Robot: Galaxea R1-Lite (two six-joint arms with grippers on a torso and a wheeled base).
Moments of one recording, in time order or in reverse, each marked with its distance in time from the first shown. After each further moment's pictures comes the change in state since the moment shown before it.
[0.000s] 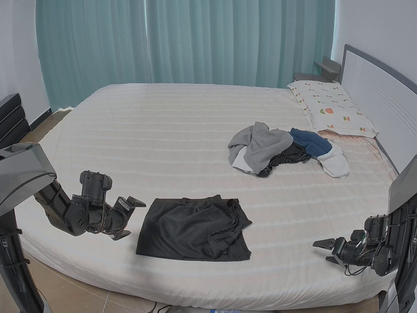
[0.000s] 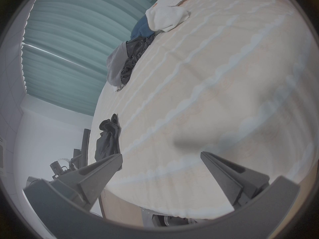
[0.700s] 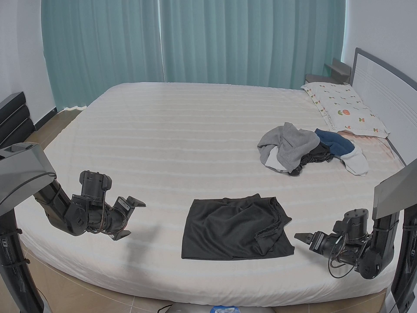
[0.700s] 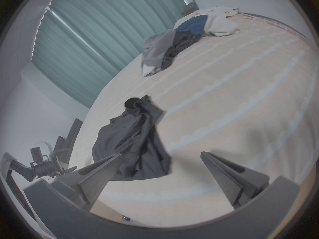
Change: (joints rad) left arm 0.002 0.000 0.000 -0.001 -0.003 -0.005; right arm 0.299 -0.077 -0.119 0.057 -0.365 0.003
